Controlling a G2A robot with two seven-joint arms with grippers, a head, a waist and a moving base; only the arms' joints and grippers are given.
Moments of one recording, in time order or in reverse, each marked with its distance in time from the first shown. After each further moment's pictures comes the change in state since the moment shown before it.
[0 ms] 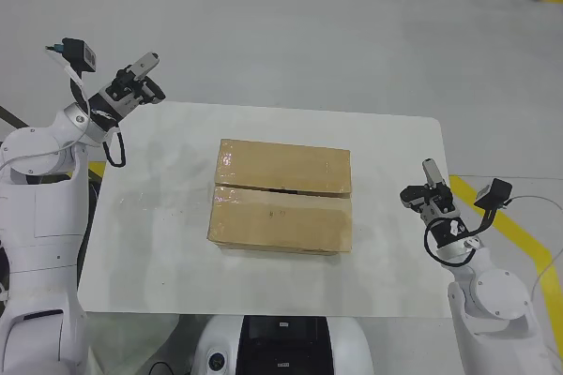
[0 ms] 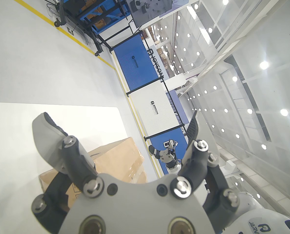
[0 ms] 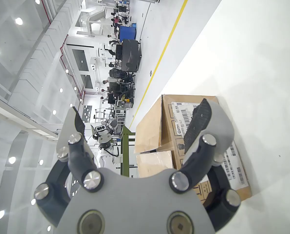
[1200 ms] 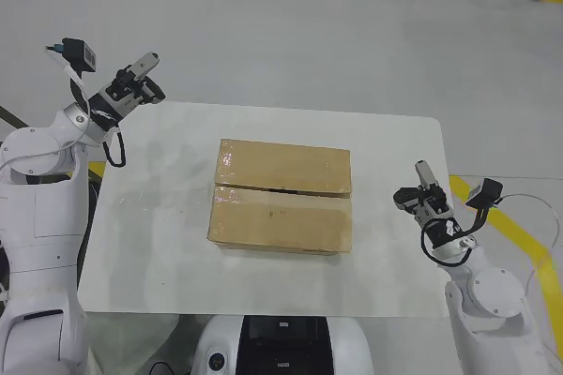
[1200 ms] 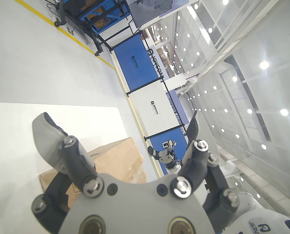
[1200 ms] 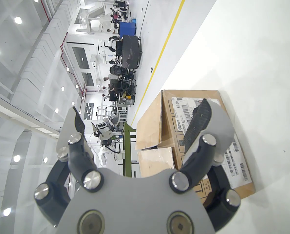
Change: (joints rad) left arm 0.000 0.000 0.000 0.000 0.000 0.000 0.000; right arm 0.018 0.001 -0.021 0.027 0.040 0.003 0.072
